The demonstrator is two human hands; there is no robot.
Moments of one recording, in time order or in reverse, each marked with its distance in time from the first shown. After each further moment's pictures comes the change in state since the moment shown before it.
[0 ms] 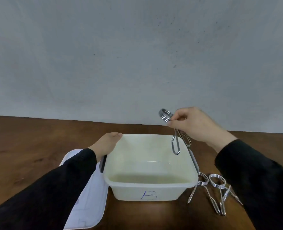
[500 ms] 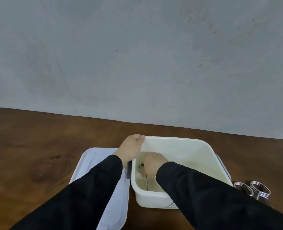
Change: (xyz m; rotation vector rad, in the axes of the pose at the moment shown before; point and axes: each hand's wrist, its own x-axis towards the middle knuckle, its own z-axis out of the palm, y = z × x) left_hand 0.006 -0.013 0.005 0.014 0.061 0.093; right_hand 0.031 -0.010 0.232 -0.676 -0.571 0.185
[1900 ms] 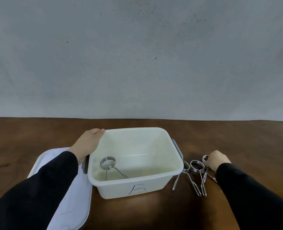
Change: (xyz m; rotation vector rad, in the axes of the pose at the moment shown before) left_hand 0.006 -0.002 0.002 0.049 0.032 0.015; right_hand -0.086 0.347 0.040 0.341 0.289 0.859
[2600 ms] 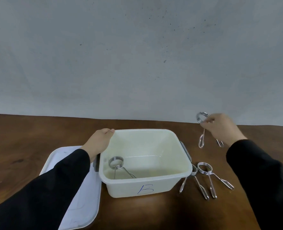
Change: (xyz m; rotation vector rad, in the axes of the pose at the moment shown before) left_hand -0.006 0.005 0.000 -0.042 -0.021 -0.001; right_hand -0.093 -0.079 -0.124 0.327 0.301 -0.498
